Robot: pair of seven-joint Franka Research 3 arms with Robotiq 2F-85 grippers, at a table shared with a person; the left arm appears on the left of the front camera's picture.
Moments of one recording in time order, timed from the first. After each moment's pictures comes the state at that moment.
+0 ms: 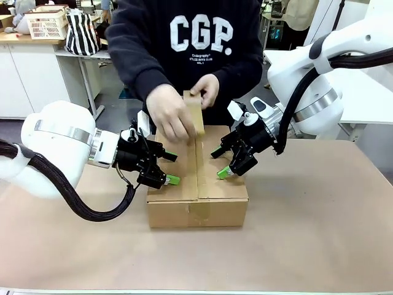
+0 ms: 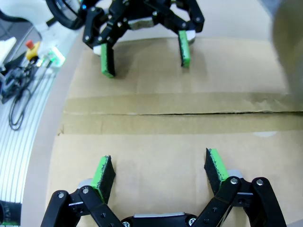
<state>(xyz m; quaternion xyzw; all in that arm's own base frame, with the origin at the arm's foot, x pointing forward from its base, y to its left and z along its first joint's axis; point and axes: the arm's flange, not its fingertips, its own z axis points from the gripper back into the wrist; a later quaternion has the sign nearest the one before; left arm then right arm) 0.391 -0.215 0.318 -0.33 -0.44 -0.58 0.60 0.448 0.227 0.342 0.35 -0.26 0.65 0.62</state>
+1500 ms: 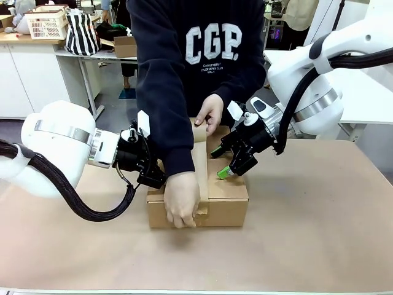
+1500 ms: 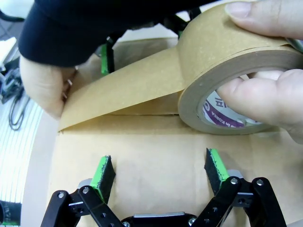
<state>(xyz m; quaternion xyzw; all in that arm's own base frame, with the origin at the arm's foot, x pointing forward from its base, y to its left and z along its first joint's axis) 0.390 -0.216 0.318 -0.33 -0.44 -0.58 0.60 0.448 0.227 0.342 0.35 -0.26 0.65 0.62</state>
